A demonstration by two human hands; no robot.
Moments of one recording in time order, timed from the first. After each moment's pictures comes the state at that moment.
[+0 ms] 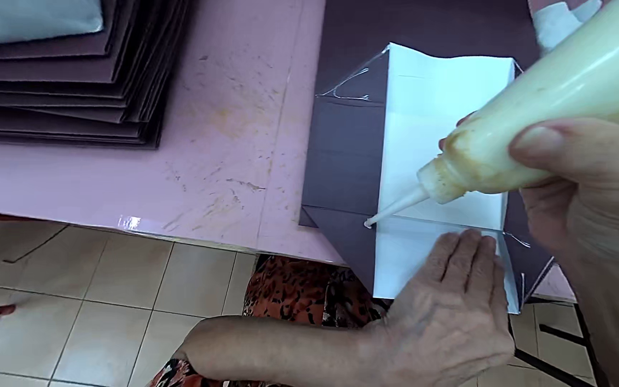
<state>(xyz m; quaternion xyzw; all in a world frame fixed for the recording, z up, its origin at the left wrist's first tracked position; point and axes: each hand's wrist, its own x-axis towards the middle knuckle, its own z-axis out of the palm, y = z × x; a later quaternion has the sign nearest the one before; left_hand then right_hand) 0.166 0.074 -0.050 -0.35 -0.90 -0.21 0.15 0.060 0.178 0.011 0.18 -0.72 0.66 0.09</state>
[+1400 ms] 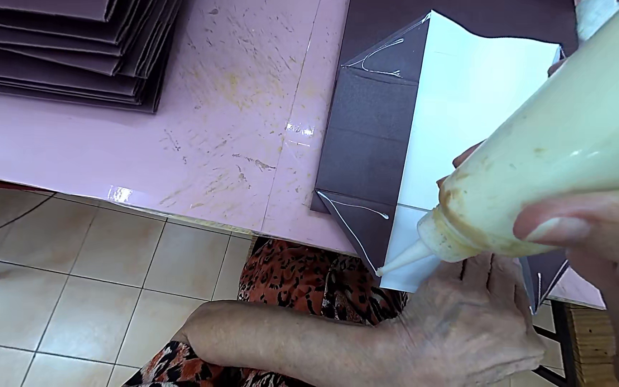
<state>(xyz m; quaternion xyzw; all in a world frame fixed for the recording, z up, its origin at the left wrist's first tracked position) 0.171 0.076 -0.043 -0.32 -0.91 -0.21 0.18 0.092 0.190 0.016 0.26 -0.80 0.53 0.02</state>
